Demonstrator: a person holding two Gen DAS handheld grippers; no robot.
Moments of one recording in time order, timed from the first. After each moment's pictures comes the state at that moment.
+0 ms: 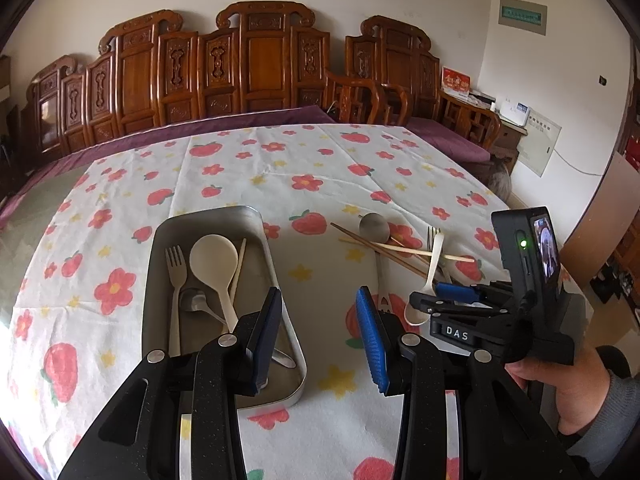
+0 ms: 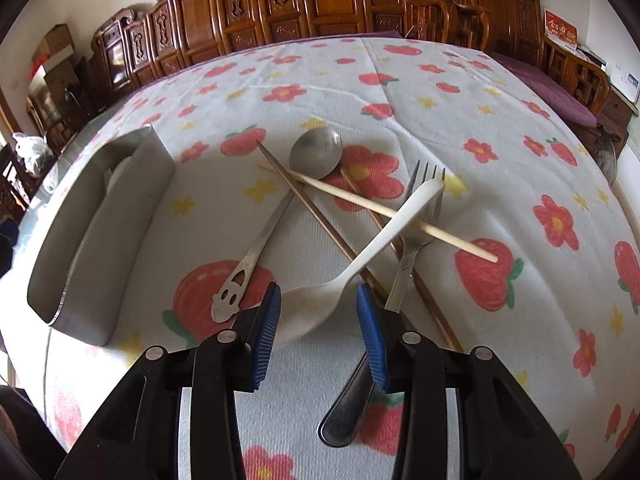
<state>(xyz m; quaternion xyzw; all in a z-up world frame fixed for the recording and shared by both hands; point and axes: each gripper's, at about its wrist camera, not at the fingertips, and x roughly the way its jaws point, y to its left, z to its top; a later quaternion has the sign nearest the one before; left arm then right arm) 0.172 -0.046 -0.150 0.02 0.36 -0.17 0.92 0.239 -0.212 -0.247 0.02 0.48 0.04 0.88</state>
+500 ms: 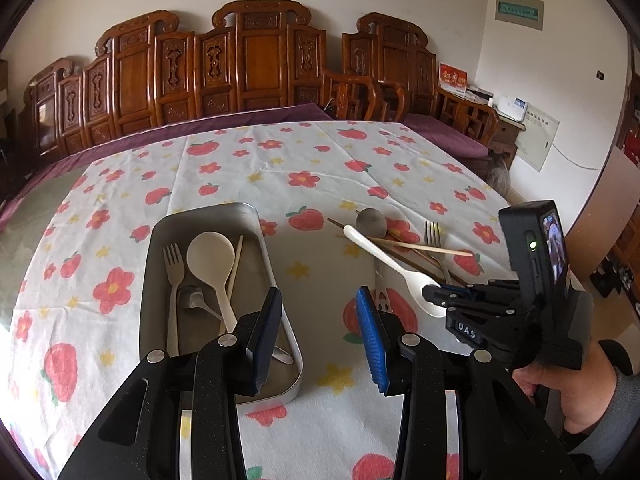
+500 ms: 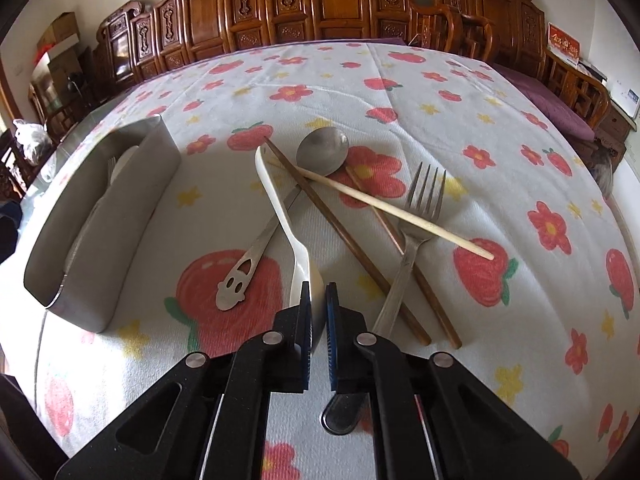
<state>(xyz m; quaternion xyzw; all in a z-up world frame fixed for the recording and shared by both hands) 0.169 -0.051 -0.154 0.03 0.36 -0.17 0.92 0.224 -0.219 -0.234 0.02 0.46 0.06 0.88</state>
